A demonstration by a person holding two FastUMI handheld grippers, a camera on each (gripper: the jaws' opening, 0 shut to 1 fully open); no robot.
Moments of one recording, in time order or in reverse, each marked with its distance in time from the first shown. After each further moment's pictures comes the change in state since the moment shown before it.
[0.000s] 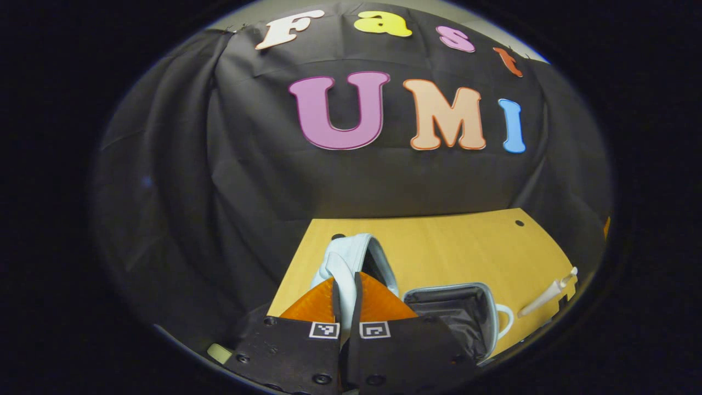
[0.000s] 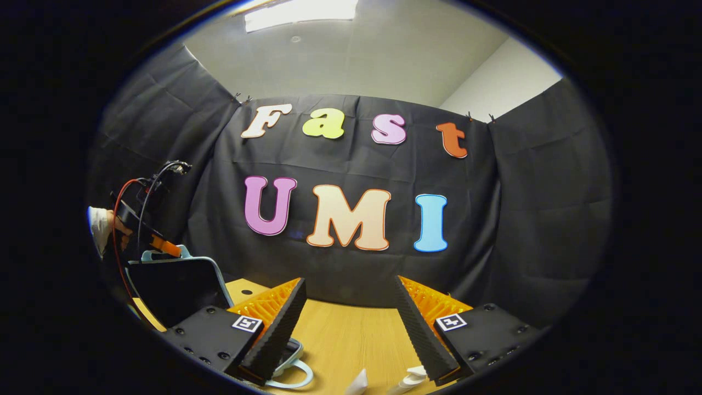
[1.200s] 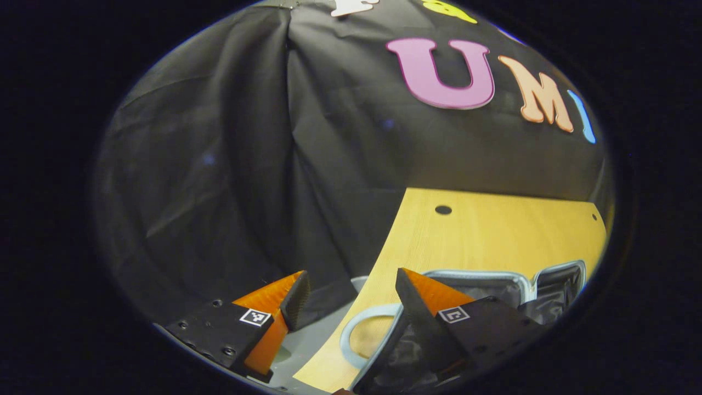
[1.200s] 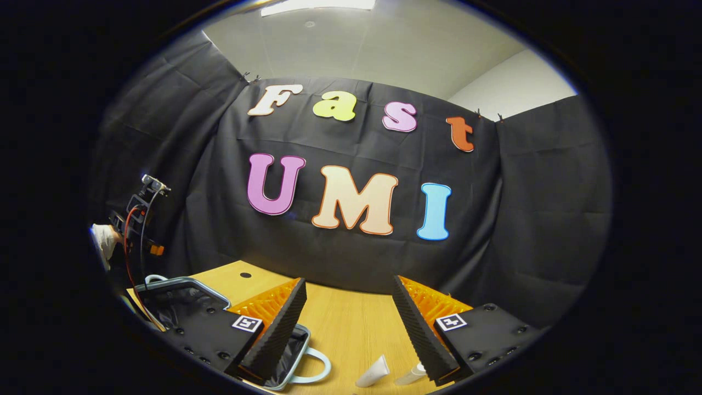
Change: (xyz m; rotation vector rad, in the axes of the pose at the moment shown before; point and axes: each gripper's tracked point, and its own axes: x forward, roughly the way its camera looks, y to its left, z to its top) left arm 0.062 0.154 -0.063 -0.061 -0.031 0.327; right arm -0.010 0.031 -0.022 -0.059 0.089 -0.041
